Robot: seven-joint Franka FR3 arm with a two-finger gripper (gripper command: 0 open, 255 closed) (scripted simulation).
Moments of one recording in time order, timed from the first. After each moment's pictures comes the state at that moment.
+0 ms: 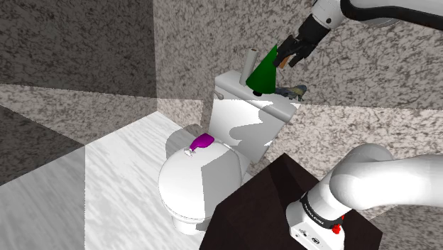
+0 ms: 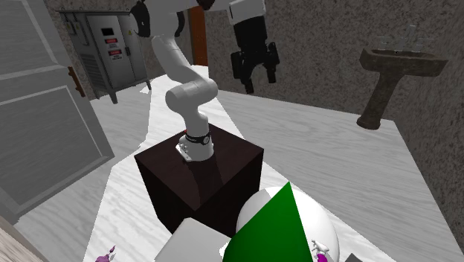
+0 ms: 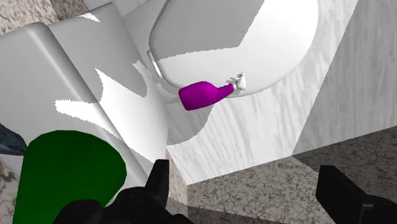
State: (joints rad) arm -0.04 -0.79 -0.11 -2.37 -0.01 1.90 0.01
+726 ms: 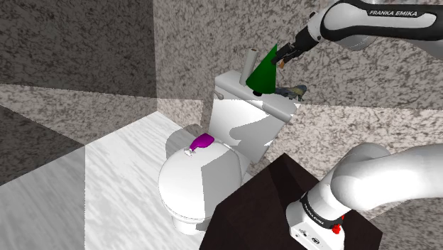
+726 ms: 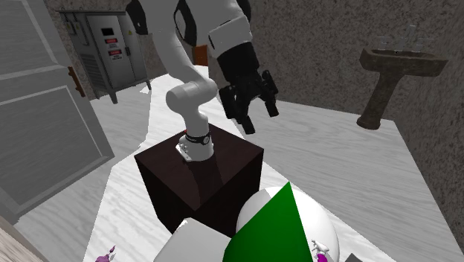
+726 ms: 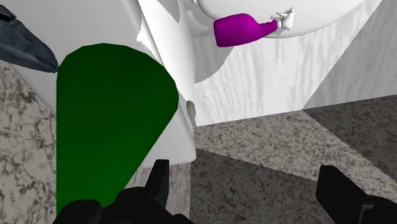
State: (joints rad) arm 0.00 -0.63 -0.37 -2.42 -0.03 2.34 -0.32
